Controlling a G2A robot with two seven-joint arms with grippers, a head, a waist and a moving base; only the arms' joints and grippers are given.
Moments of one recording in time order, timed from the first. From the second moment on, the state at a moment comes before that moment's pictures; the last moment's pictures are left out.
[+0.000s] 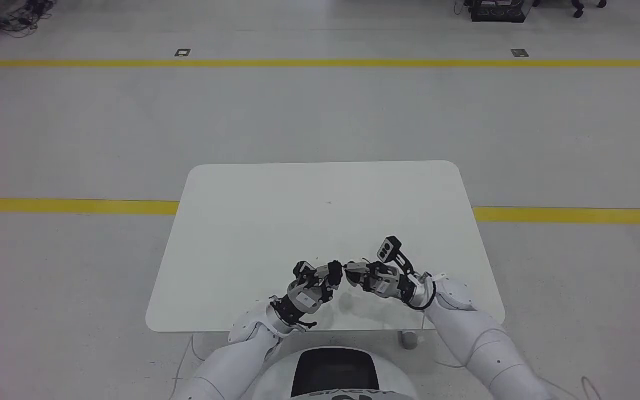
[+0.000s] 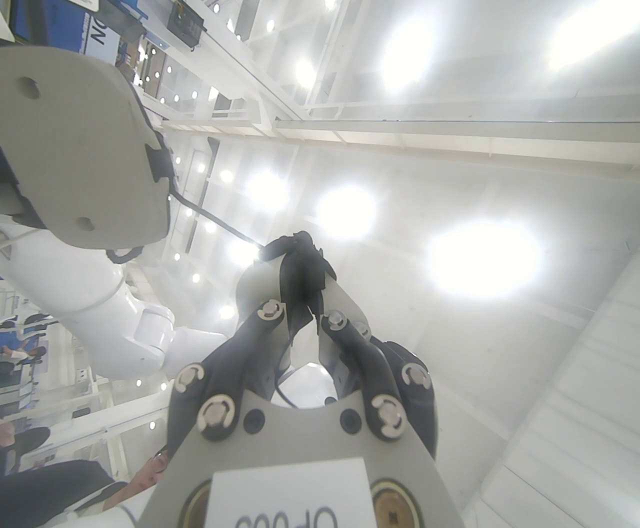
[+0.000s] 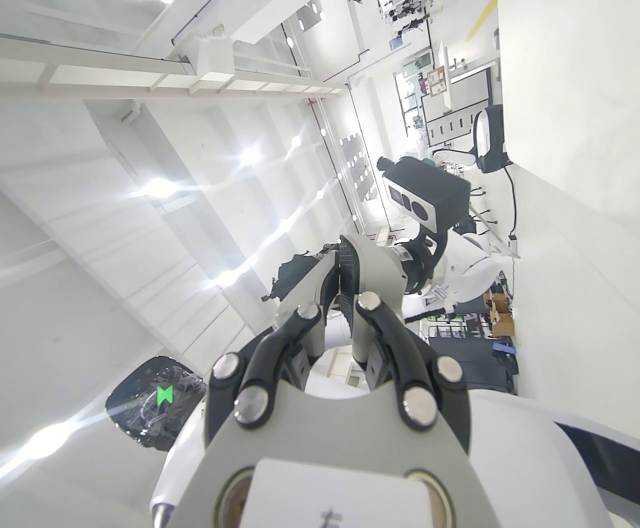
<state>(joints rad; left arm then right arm) 1.53 -1.31 -0.93 -1.23 -1.23 -0.30 -1.09 -1.37 -1.25 1.04 -1.01 0.83 -0.21 1.20</state>
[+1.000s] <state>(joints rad) 1.53 -1.31 -0.93 -1.23 -1.23 -0.30 -1.09 -1.36 -1.25 1.03 -0.99 0.80 -0.19 1.19</state>
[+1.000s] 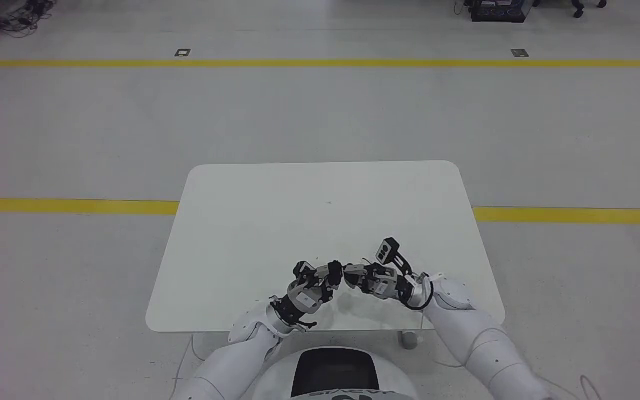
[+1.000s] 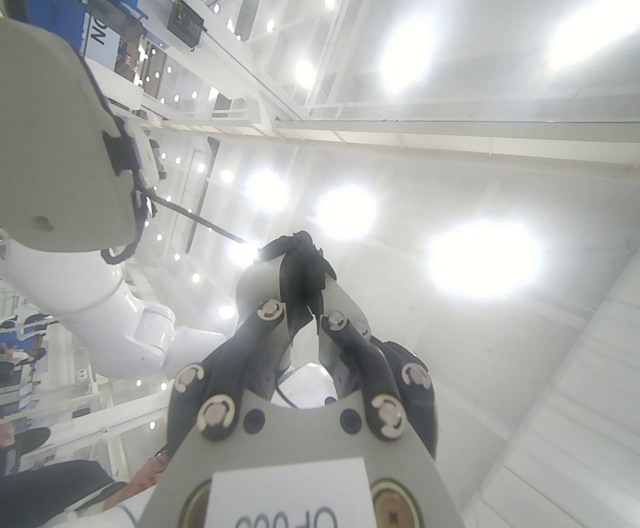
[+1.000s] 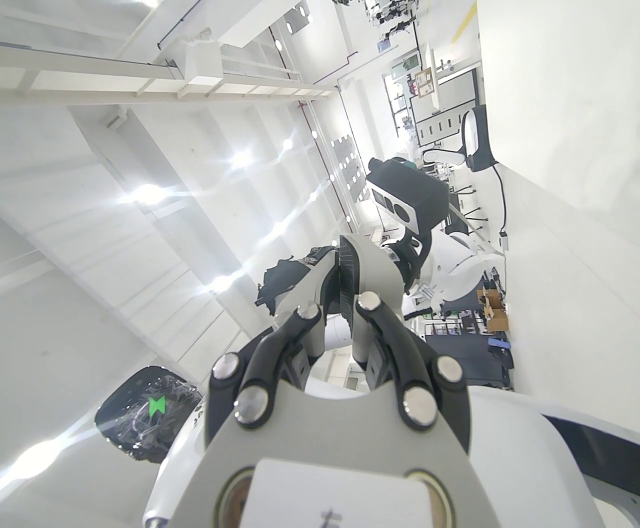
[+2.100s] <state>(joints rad) 1.53 -1.31 -0.93 -1.23 -1.23 -0.30 -1.09 -1.34 -1.26 1.04 -0.94 0.82 -0.19 1.15</state>
